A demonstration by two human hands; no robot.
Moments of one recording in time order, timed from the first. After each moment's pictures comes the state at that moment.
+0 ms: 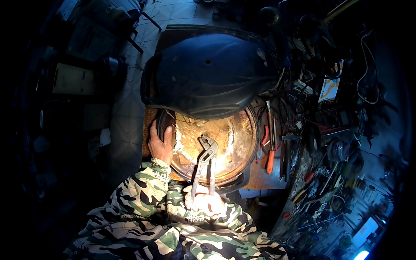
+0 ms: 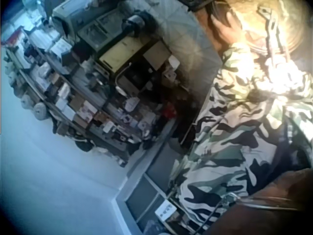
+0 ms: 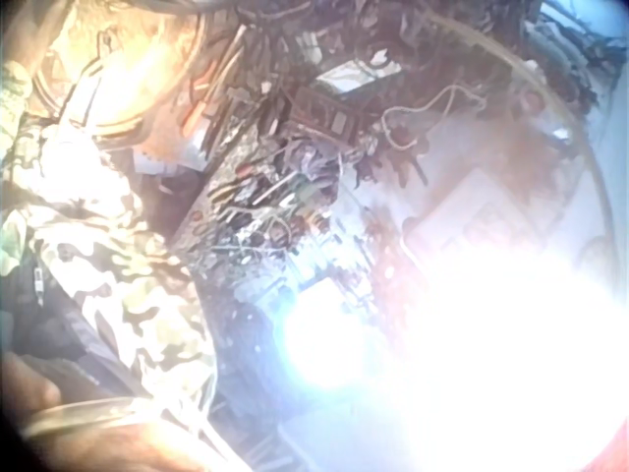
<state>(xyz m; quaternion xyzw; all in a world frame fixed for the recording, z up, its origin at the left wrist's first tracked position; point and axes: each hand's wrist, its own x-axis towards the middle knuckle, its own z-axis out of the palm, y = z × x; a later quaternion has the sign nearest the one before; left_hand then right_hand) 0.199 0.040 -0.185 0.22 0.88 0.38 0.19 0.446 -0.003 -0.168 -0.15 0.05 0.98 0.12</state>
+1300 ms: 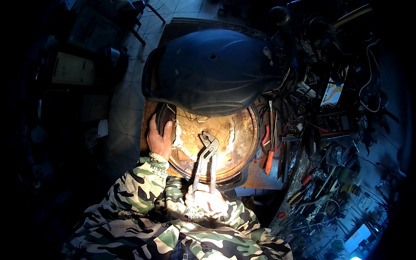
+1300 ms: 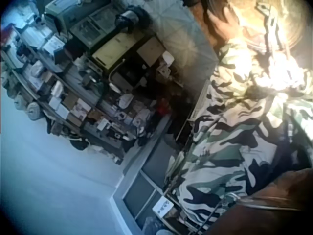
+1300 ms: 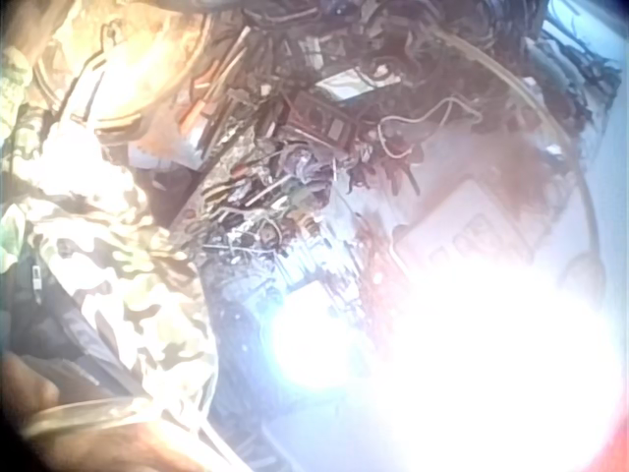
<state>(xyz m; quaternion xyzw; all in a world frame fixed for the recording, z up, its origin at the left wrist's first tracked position) 0.198 0.042 -0.179 0.21 0.87 0.39 0.19 0.454 0.014 -0.157 -0.19 0.08 0.98 0.06</state>
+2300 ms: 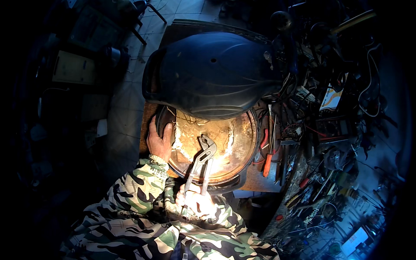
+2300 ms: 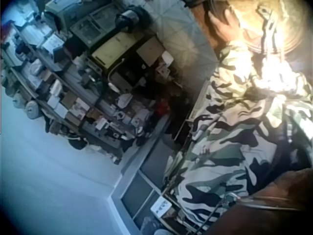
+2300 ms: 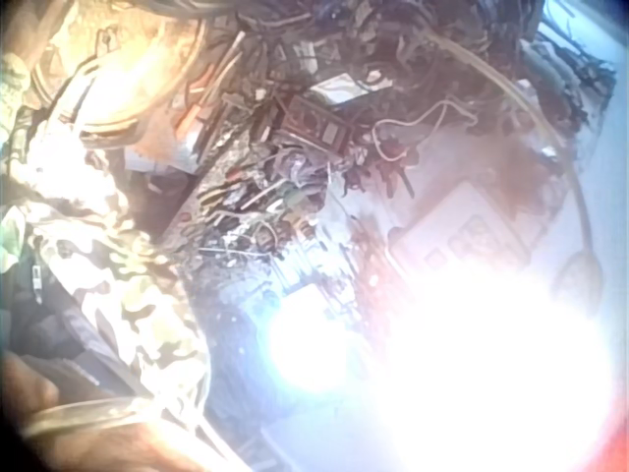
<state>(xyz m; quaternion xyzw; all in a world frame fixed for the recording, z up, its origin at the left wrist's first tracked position) 0.201 0.040 -0.183 0.22 0.88 0.39 0.18 0.429 -0.009 -0.159 -0.18 0.07 0.98 0.11</state>
